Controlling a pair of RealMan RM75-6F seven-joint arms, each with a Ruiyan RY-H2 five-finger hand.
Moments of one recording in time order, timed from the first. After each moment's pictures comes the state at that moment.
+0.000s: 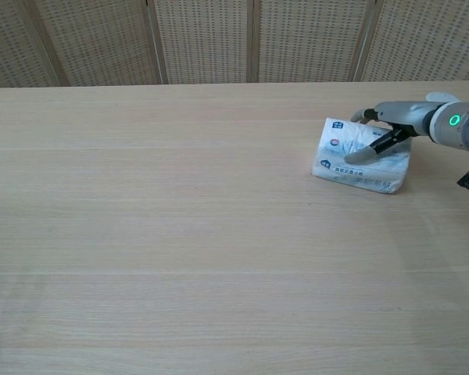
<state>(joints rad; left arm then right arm) -0.06 -1.03 0.02 -1.80 1.49 1.43 0.00 0.87 -1.72 0.21 -0.83 -0.85 0.56 -0.23</state>
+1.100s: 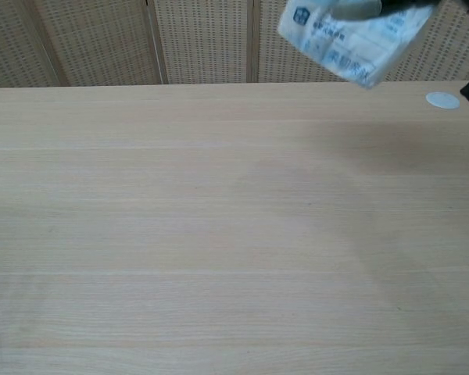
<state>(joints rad) -0.06 -1.04 0.03 -1.80 1.51 1.45 0.00 0.76 -1.43 0.37 -1.37 -1.23 1.03 0.12</state>
